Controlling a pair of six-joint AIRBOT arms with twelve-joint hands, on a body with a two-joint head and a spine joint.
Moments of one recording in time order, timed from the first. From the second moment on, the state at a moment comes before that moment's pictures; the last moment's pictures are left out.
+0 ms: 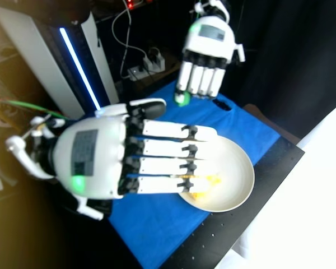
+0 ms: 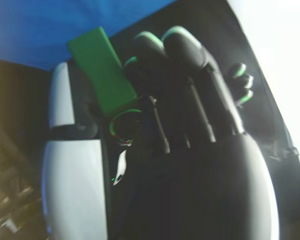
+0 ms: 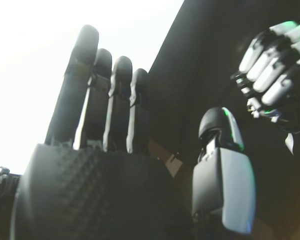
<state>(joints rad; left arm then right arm) 0.39 -0.85 1.08 1.22 -0.55 0.10 -0.58 -1.22 1.50 -0.09 0.97 -0.43</state>
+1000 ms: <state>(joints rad) 0.53 -0.97 1.16 1.40 -0.51 -0.08 -0.58 -1.23 1.50 -0.09 0.97 -0.43</state>
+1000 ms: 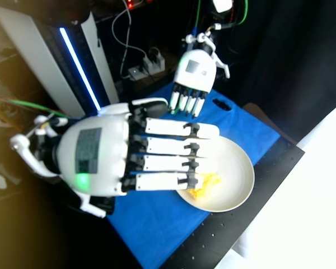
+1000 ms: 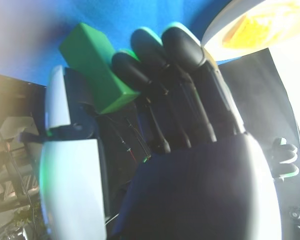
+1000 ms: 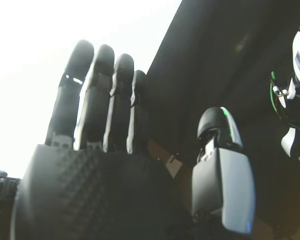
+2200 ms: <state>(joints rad) 0.44 -0.93 1.14 1.39 -0.55 -0.08 -0.58 -1.23 1.50 -0.10 0.97 -0.43</state>
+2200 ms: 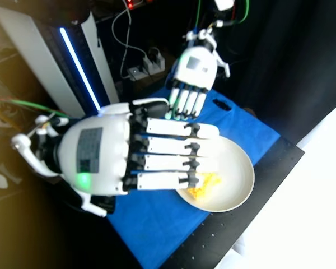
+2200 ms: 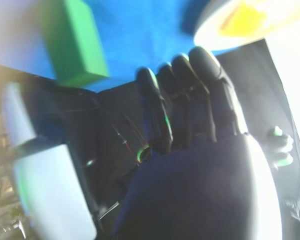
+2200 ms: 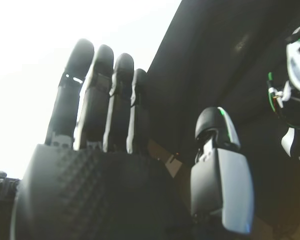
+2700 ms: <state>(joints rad) 0.34 -0.88 1.17 0.96 -0.44 0.36 -0.58 -1.23 1.53 -0.11 0.94 -0.43</state>
